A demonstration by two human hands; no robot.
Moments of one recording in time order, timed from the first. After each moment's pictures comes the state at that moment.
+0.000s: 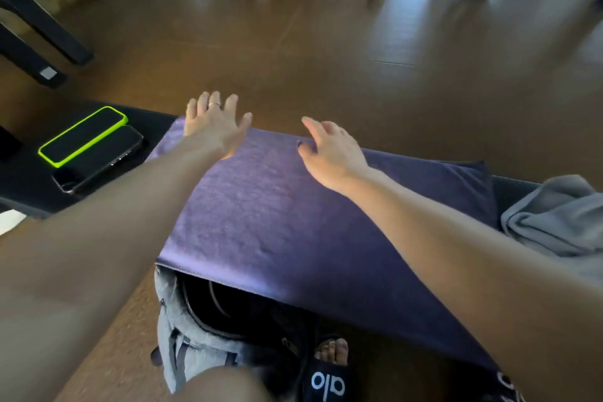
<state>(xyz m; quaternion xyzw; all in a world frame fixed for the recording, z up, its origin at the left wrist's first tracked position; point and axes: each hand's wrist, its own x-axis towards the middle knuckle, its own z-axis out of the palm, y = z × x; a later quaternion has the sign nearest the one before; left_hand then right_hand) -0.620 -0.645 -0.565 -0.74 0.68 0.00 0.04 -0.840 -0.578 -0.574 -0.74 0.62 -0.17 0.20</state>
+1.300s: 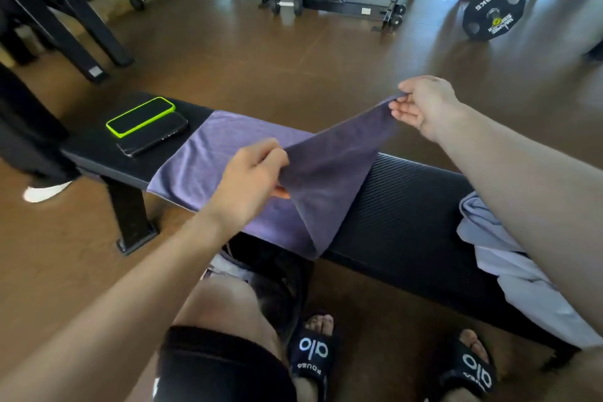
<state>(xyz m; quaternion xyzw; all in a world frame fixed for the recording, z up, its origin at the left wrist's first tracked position) -0.689 -0.394 -0.464 -0.56 0.55 0.42 -0.46 -0.948 -0.561 -0.462 -0.36 0.62 -0.50 0.49</state>
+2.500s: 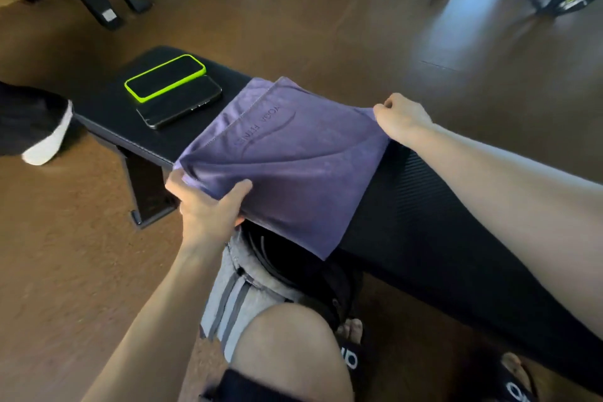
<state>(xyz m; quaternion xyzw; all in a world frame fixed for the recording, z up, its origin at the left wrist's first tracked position) -0.564 -0.410 -0.578 -0.76 0.21 0.36 -0.50 -0.822 -0.630 -0.565 -0.65 0.73 -0.08 0.21</state>
